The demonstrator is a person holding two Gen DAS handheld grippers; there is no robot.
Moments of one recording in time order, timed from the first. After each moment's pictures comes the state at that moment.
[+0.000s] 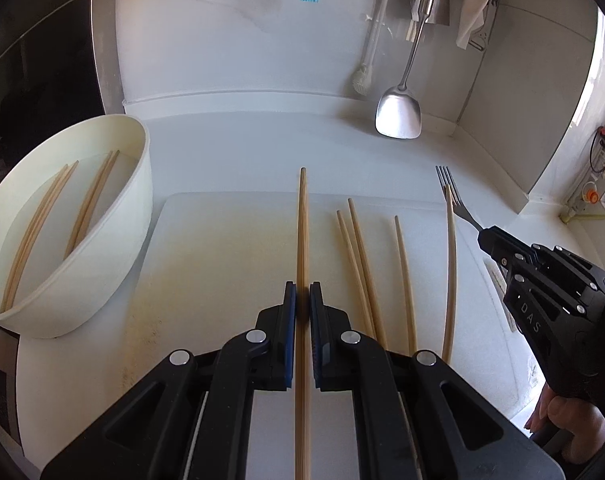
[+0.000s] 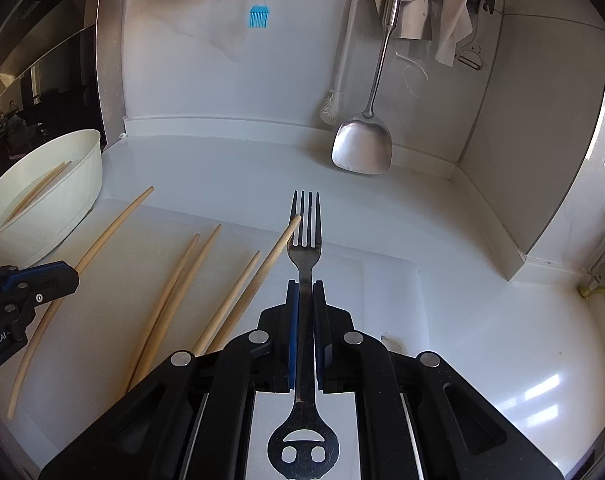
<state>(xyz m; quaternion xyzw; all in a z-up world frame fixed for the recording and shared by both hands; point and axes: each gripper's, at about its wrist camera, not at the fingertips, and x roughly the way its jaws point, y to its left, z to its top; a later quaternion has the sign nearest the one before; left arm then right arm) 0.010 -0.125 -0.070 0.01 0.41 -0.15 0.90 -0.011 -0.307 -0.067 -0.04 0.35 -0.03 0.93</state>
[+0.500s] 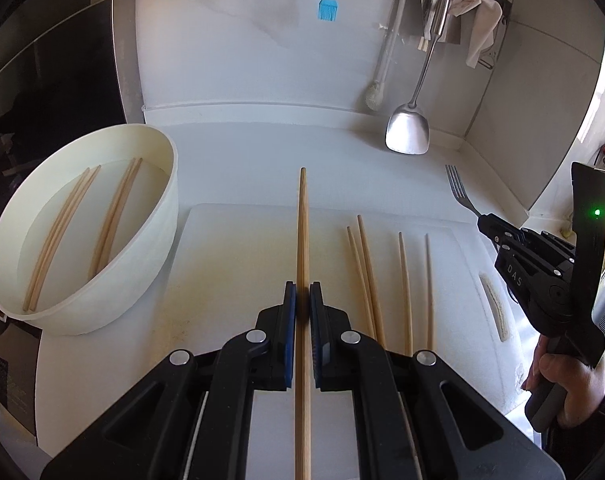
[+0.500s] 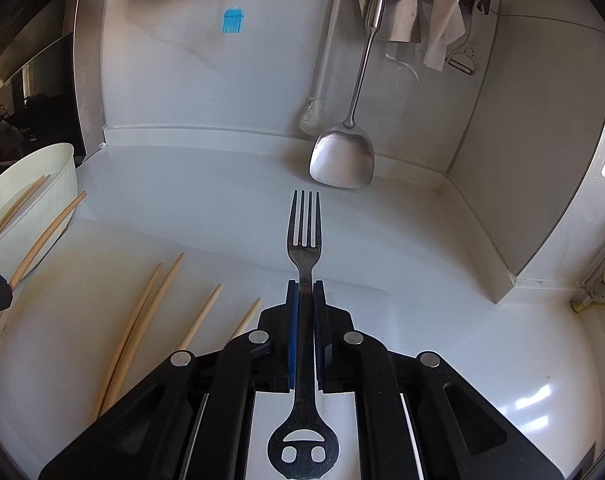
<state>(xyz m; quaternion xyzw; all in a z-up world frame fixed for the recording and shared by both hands) 0.003 -0.114 -0.047 -0.01 0.41 -0.13 0.90 0.018 -0.332 -0.056 -0.05 0.35 -0.05 0.93</state>
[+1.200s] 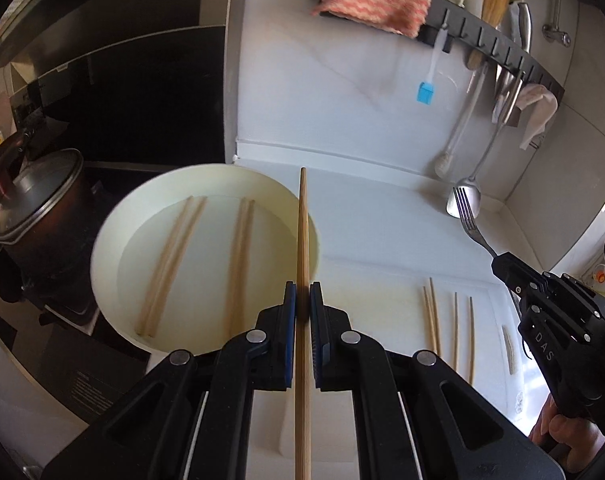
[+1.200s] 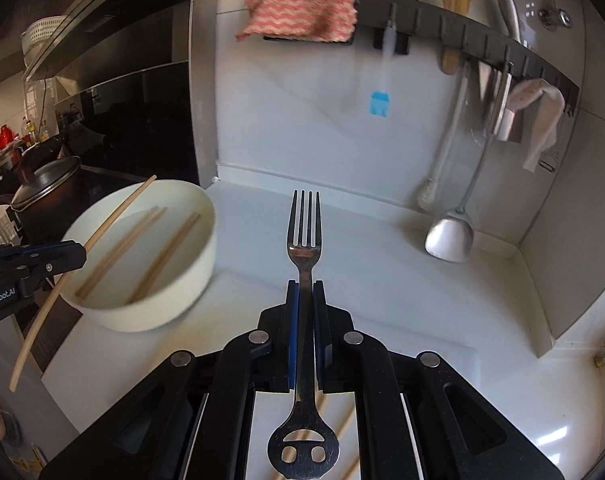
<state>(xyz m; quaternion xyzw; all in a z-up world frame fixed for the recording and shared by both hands) 0.007 0.017 0.042 -0.04 0.39 -0.06 0.92 0.006 -0.187 0.044 -0.06 0.32 0.08 0.94</state>
